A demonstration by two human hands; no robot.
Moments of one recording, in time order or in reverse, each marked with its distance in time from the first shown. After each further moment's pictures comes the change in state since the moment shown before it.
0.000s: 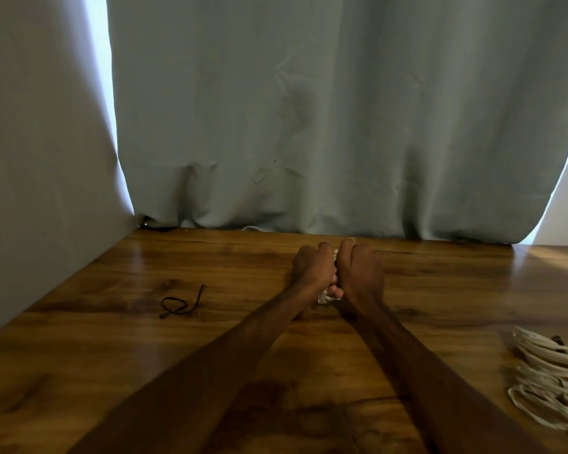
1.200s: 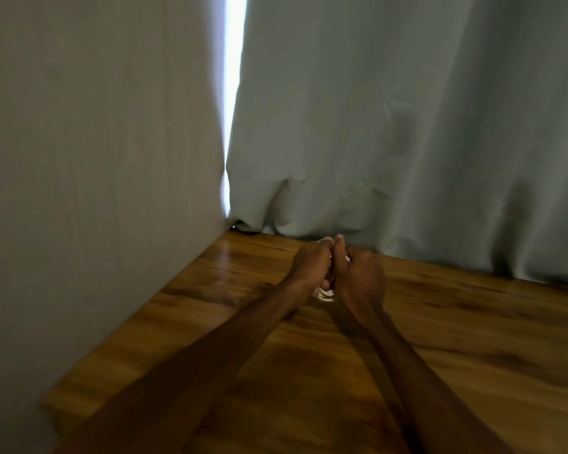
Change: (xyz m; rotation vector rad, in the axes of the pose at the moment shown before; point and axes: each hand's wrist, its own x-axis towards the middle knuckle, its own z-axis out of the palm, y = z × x) left_hand 0.020 -0.008 -0.167 -0.020 0.129 0.041; right_hand -0.040 -0.140 0.074 0.139 -0.135 -0.110
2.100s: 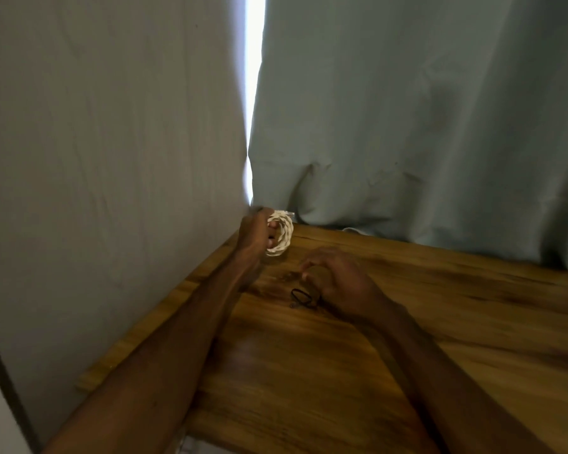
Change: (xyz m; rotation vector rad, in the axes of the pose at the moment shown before) left_hand 0.057 -0.027 -0.128 -0.370 0.320 -0.043; right_hand -0.020 -0.017 0.026 0.056 -0.635 -0.474
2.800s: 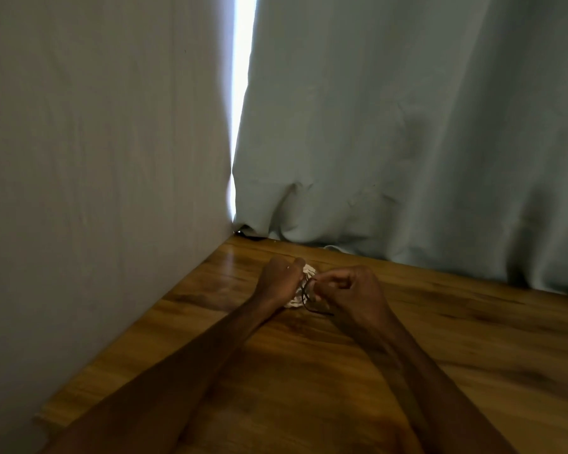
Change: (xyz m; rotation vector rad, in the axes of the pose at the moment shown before) left_hand -0.038 -0.056 0.045 0.537 -0.186 0.188; right_hand -0.024 -0.001 -0.035 0.639 0.210 0.437
